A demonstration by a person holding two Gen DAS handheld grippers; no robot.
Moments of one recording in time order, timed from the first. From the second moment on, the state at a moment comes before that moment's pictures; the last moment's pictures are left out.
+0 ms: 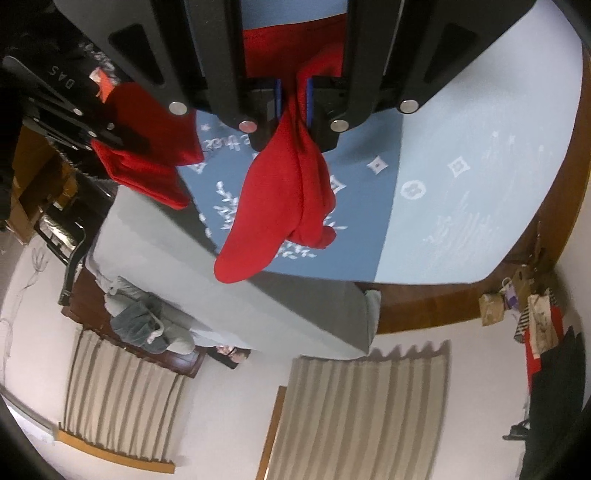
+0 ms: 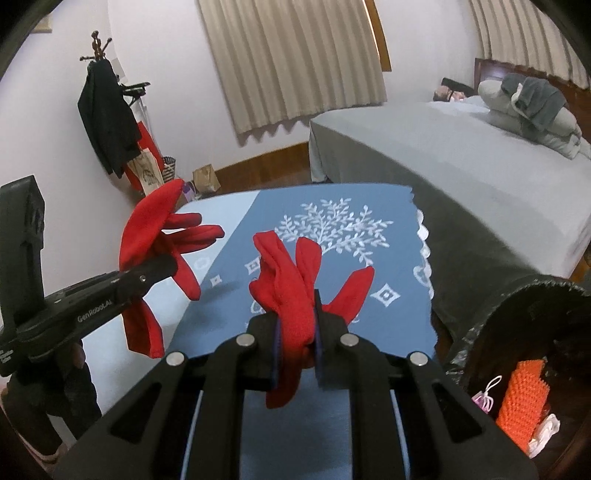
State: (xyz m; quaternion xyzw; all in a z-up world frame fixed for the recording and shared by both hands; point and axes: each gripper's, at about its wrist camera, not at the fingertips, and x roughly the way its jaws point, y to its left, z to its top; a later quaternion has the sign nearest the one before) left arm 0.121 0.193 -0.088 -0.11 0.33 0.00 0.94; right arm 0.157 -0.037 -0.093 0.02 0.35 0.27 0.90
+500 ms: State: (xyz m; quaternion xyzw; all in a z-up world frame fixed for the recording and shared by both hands) left arm 0.114 0.151 -0.056 -0.09 0.29 -0.04 0.95; right arm 0.140 -0.075 -0.052 0.03 0.30 0.26 0.92
